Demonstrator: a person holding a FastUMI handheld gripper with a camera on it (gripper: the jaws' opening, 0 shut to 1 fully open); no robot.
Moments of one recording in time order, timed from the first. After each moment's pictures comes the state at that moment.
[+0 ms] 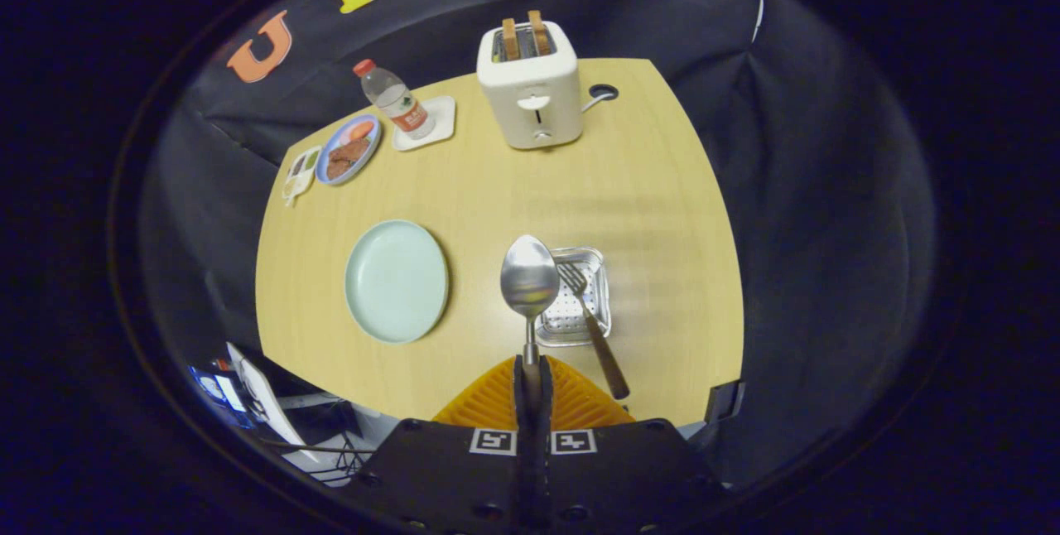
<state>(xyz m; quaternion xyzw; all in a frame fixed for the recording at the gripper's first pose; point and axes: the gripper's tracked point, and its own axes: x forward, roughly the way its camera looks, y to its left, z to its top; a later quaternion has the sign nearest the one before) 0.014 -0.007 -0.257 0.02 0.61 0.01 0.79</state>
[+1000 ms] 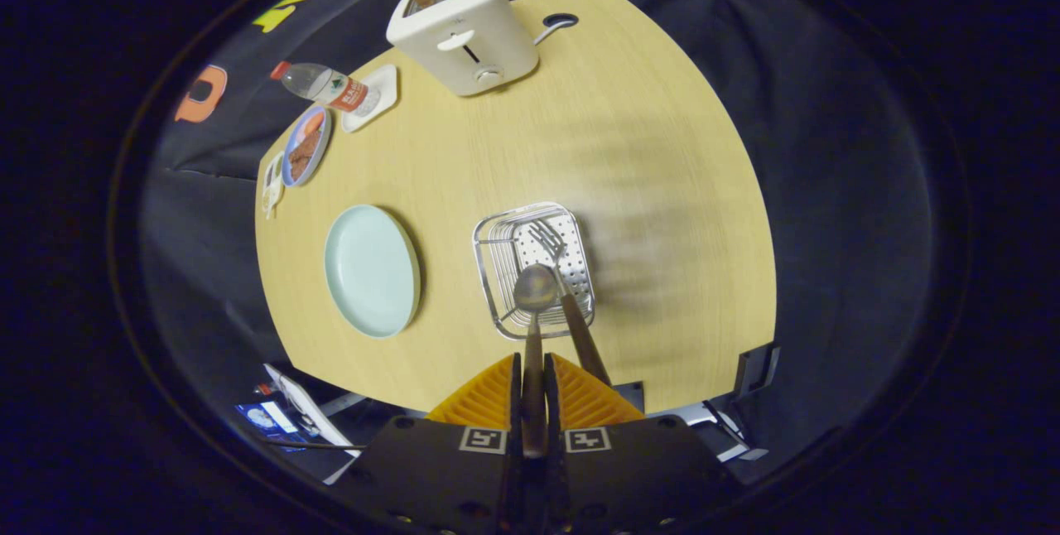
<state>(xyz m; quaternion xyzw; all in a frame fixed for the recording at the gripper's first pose) 0.019 -0.013 -0.301 0.10 0.68 0.00 0.72</state>
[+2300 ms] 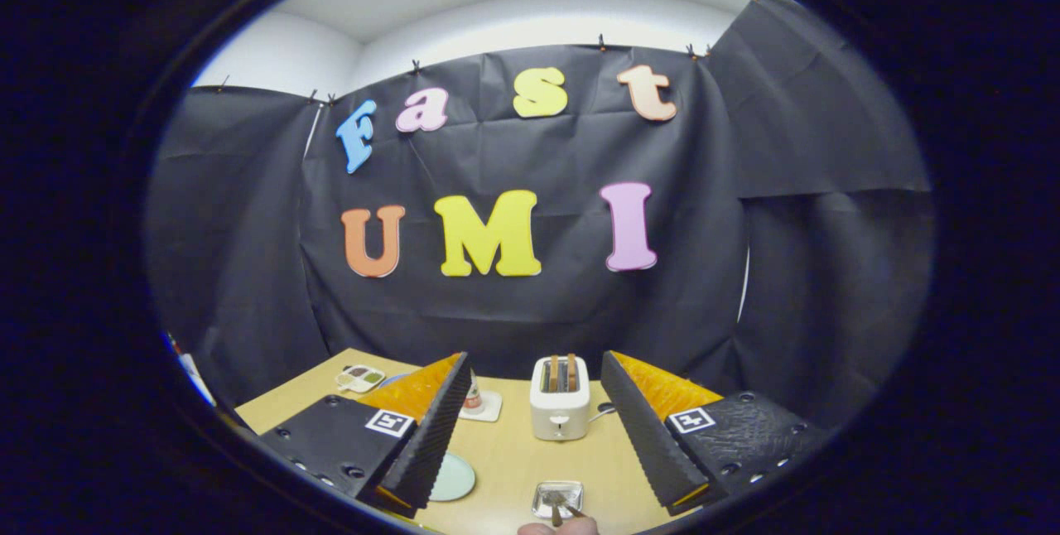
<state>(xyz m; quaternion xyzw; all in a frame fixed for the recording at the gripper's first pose) 0.015 0.027 0.017 -0.03 0.01 0.10 1.00</state>
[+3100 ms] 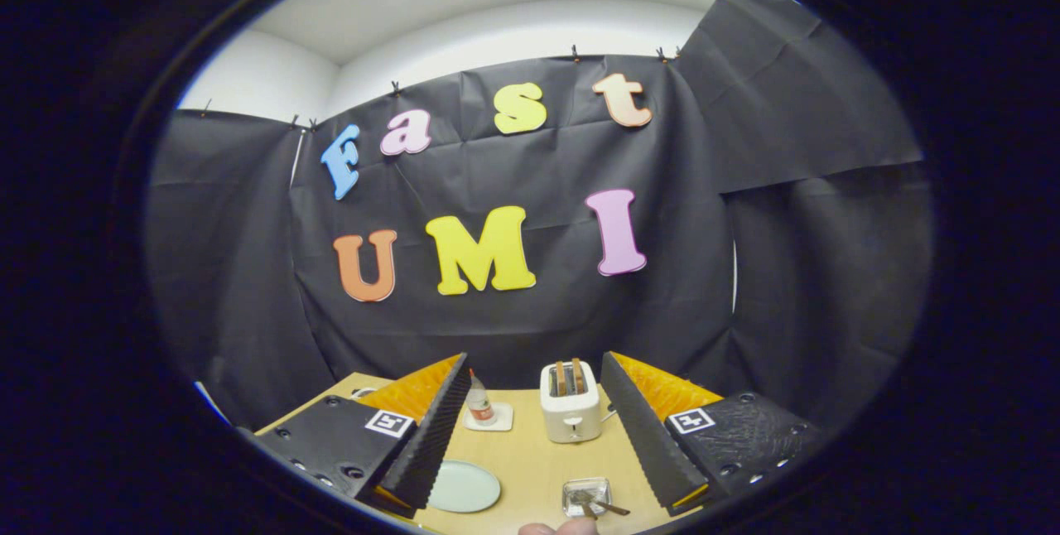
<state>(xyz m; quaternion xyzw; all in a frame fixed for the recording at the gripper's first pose) 0.001 0.036 0.006 0.03 0.00 0.07 1.00</state>
